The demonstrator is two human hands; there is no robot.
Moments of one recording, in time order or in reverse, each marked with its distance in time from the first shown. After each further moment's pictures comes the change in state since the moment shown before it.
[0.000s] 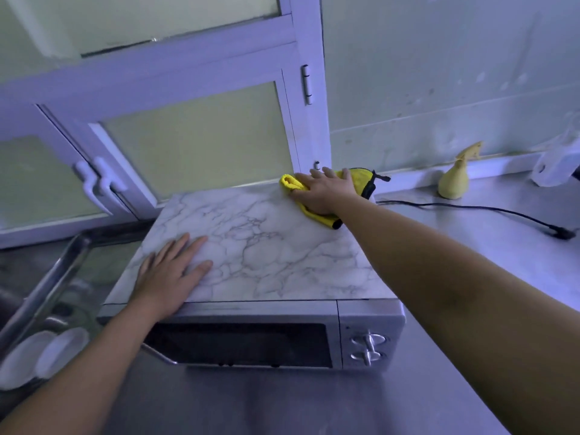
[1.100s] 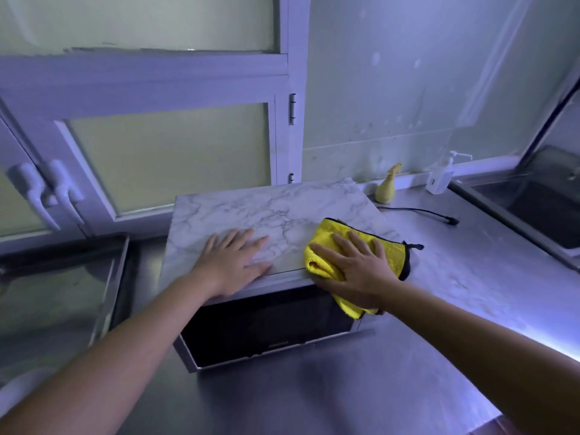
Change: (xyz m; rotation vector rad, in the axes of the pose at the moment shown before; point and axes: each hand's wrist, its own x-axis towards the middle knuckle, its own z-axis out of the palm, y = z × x) left_hand 0.021 -0.024 0.004 0.073 -0.088 0.621; right_hand -0.228 -0.130 0.047 -0.072 0.027 0.218
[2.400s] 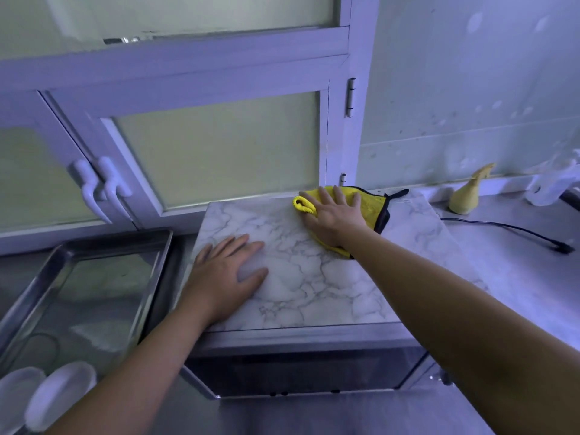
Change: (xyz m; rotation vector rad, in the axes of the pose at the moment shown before) left_hand 0.007 -0.036 -0.015 -0.150 0.209 -0.249; right_hand 0.237 -0.046 -0.014 -0.025 0.005 -0.122
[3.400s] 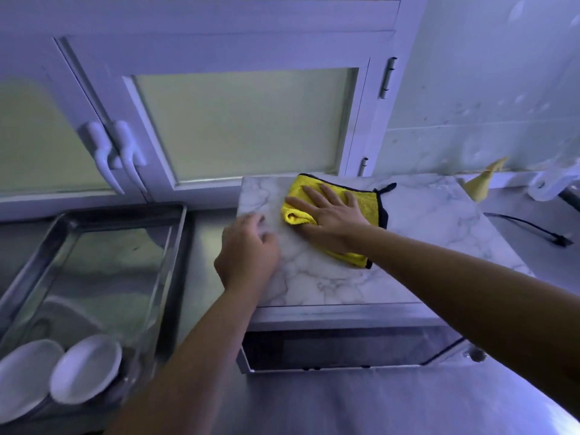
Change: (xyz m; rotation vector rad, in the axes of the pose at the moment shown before) left_hand -0.005 -0.017 -0.003 -0.391 0.304 -0.453; right_hand -0.021 -0.091 0.006 0.001 -0.100 -0.177
